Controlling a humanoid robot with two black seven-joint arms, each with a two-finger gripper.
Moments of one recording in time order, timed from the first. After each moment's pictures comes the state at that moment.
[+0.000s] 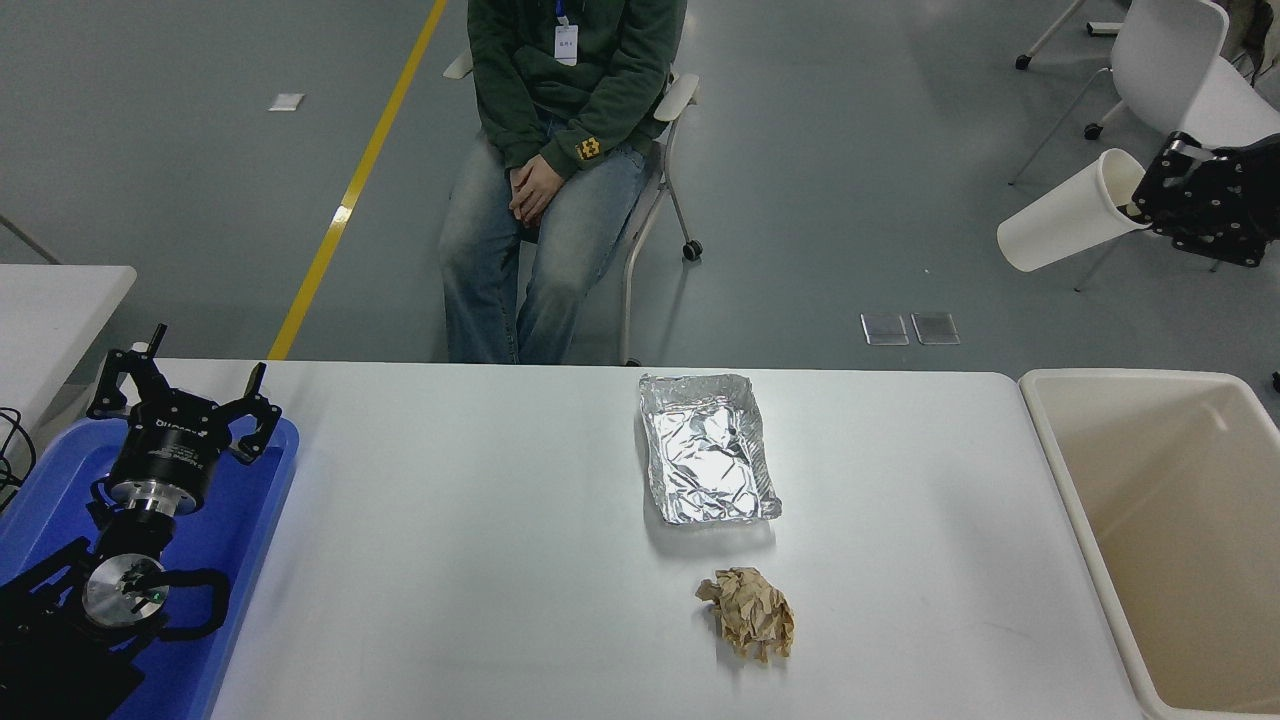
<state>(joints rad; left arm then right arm) -0.46 0.46 -0.83 -0.52 -0.19 -0.62 -0.53 1.50 -0.78 -0.10 0.56 -0.48 0.80 -0.12</state>
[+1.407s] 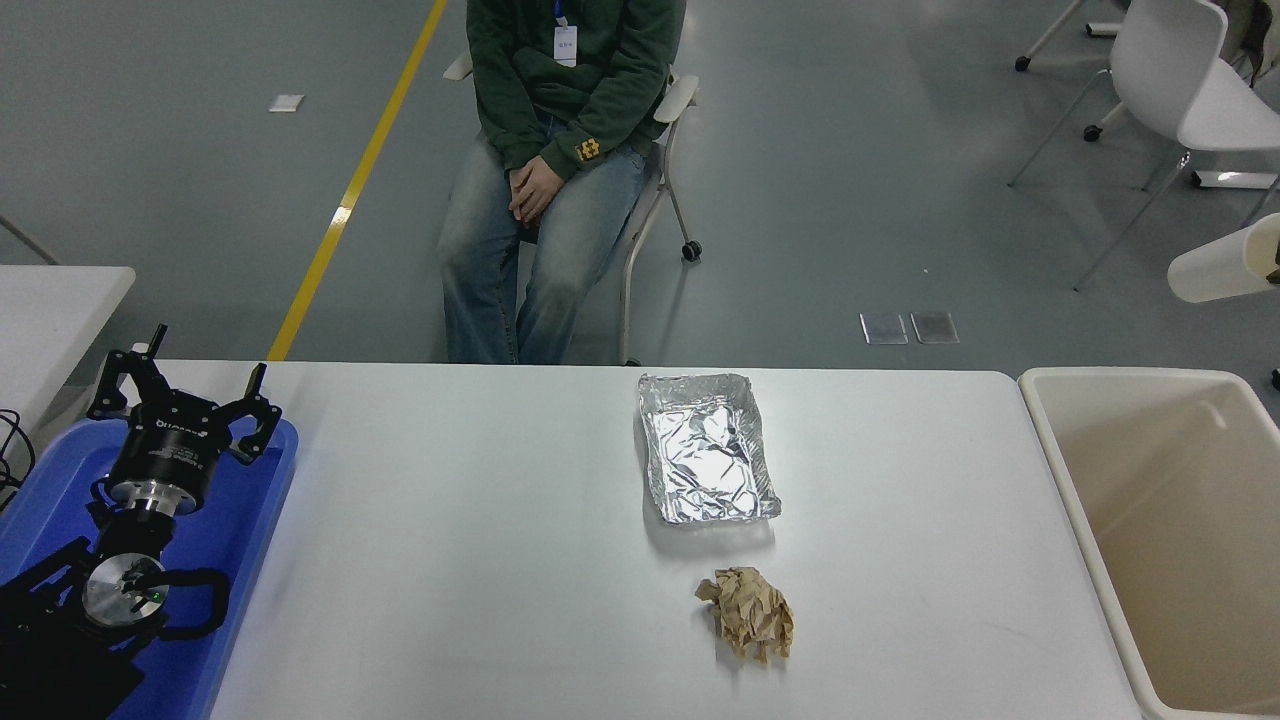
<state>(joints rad) -0.46 0.46 -0.83 -0.52 -0.19 -0.62 -0.53 1.11 -0.67 -0.09 0.23 -0.48 0.17 -0.06</state>
